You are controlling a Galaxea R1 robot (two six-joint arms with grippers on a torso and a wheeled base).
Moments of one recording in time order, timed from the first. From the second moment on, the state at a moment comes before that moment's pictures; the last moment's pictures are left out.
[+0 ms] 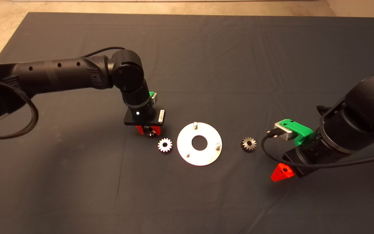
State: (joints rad) left arm -0.33 2.62 -1.31 0.20 1.42 -1.24; right arm 0.38 2.28 -0.62 -0.11 -1.53 1.31
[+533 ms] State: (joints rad) left arm -0.40 2.67 -1.32 0.12 1.43 -1.19; right arm 0.38 2.28 -0.62 -0.11 -1.53 1.31
